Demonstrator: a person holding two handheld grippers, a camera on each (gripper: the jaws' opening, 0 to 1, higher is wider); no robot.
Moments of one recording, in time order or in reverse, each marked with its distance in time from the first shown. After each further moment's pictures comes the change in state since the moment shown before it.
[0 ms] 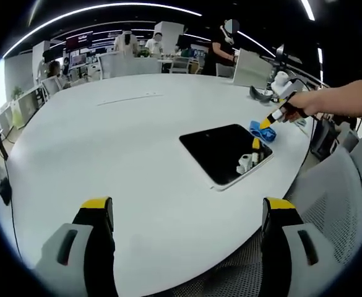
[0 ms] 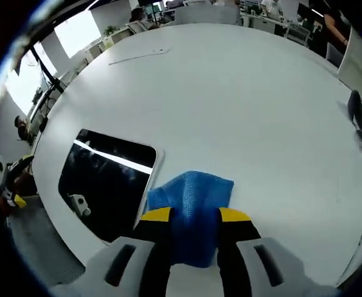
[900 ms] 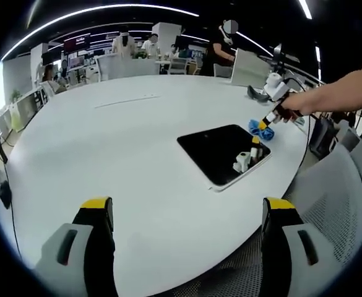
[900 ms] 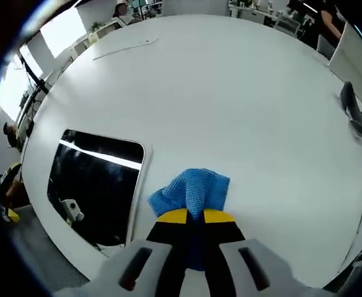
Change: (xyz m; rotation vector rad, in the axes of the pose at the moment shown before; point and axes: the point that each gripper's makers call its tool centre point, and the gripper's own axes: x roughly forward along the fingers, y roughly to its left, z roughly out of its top) left arm 0.000 -0.004 0.003 0.019 -0.011 -0.010; right arm 0.003 -0.005 -0.004 0.057 0.058 -0.087
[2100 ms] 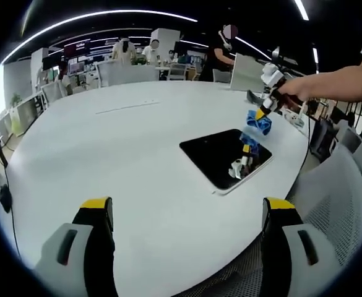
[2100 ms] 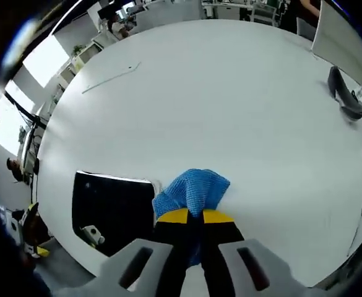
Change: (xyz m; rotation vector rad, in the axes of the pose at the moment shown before) left arm 0.001 0.003 0.007 0.033 -0.053 -0.007; right arm -0.022 0.001 0.048 0.167 -0.024 0.049
